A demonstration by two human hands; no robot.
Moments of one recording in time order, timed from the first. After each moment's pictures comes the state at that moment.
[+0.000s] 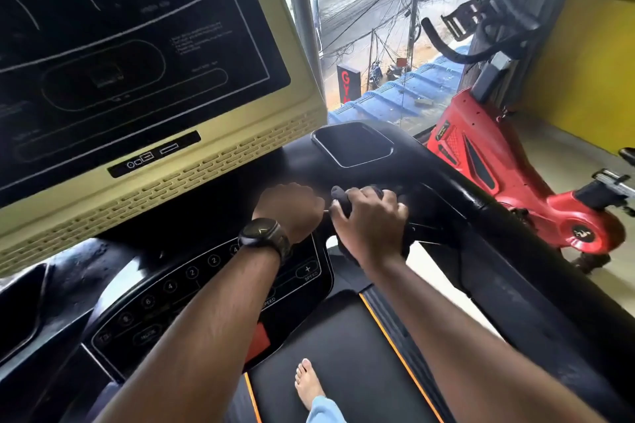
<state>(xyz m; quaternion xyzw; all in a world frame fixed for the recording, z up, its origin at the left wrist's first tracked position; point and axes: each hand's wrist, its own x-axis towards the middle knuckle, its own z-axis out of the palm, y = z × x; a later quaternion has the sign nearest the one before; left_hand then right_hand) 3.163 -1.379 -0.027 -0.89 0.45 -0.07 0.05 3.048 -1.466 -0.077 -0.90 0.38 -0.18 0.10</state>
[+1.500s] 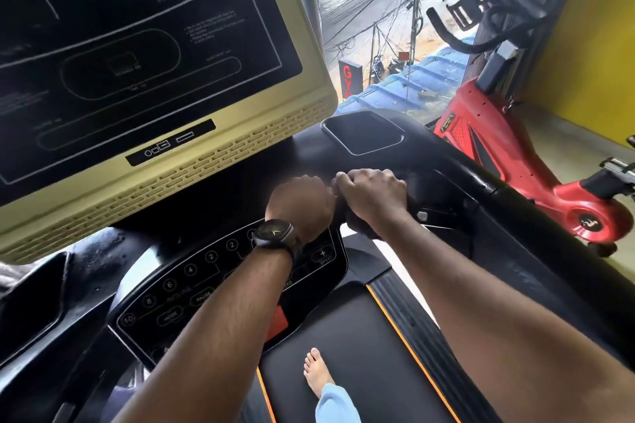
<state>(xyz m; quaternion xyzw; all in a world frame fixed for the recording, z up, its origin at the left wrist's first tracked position) 3.155 -1.361 -0.041 -0.89 0.45 -0.09 0.05 3.077 -1.484 -0.057 -0.90 0.36 -0.08 0.21</state>
